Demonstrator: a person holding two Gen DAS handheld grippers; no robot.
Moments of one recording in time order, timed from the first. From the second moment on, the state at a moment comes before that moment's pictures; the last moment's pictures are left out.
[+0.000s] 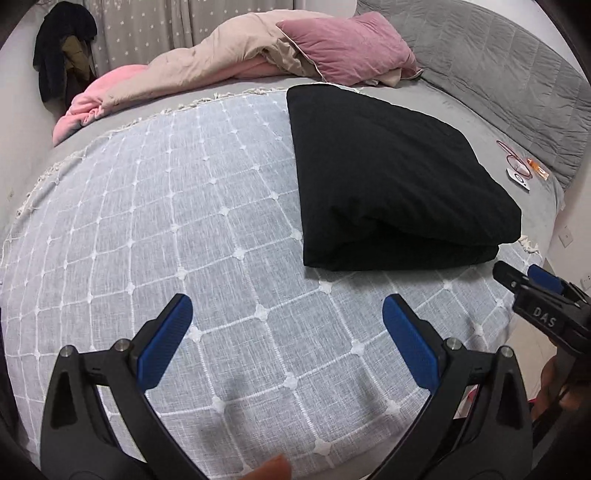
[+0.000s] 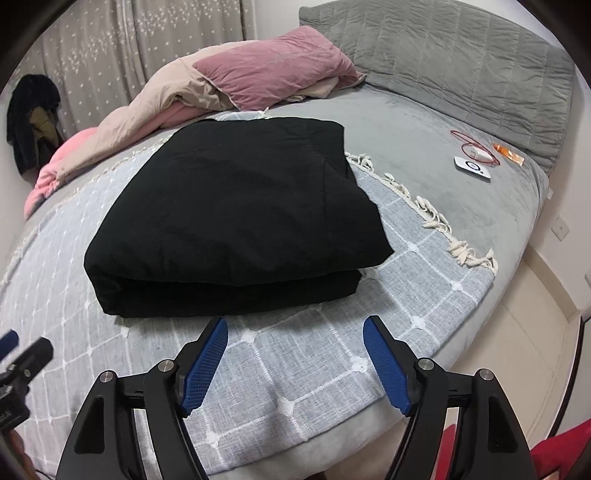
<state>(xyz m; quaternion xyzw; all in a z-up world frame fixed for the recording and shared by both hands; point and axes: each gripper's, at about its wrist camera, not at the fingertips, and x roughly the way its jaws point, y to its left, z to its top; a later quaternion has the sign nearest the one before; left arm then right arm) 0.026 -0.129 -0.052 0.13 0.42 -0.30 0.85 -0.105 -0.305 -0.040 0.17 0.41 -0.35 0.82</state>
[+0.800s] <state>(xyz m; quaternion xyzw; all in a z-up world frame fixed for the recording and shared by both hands) 0.023 -0.130 -0.063 0.14 0.44 -0.30 0.84 -0.099 -0.300 -0.052 0.18 0.43 -0.33 0.82</state>
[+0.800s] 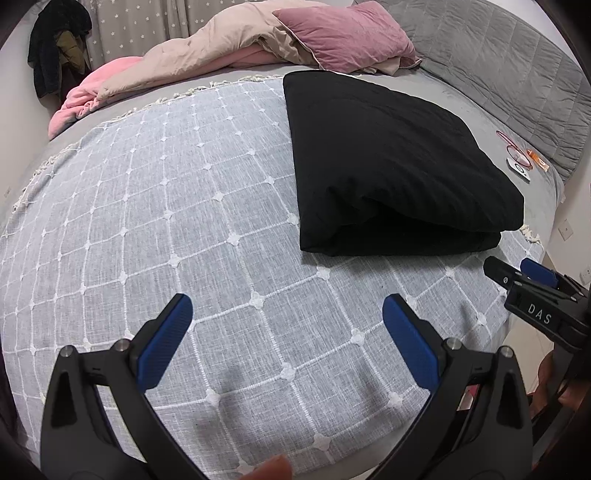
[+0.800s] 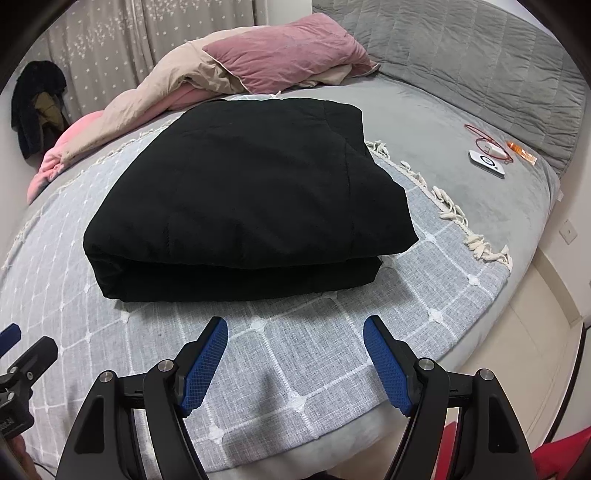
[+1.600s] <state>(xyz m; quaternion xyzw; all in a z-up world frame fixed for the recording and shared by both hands) 0.023 -0.130 -0.063 0.13 0.44 -0.31 0.83 -0.098 -0.296 -0.052 0.18 0.43 -0.33 0.82</state>
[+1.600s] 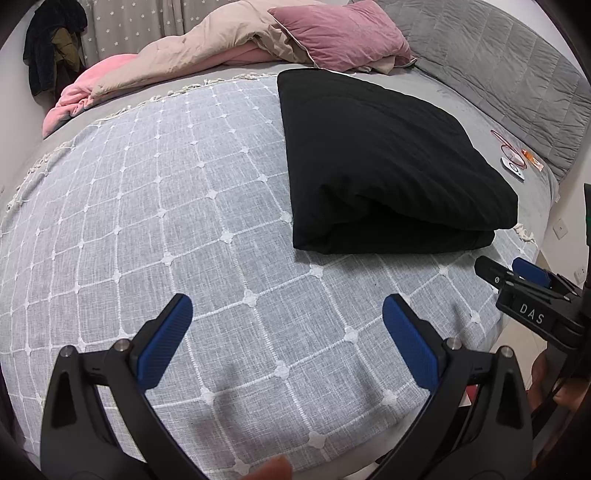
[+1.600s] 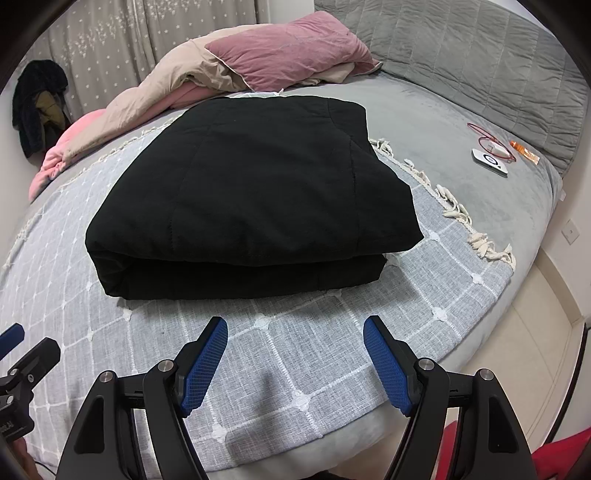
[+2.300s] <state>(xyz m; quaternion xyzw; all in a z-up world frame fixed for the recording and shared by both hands) 0.021 -0.133 -0.064 0.14 0.44 -0.31 0.83 -0.098 -0.295 -0.054 0.18 0.44 -0.33 0.82</state>
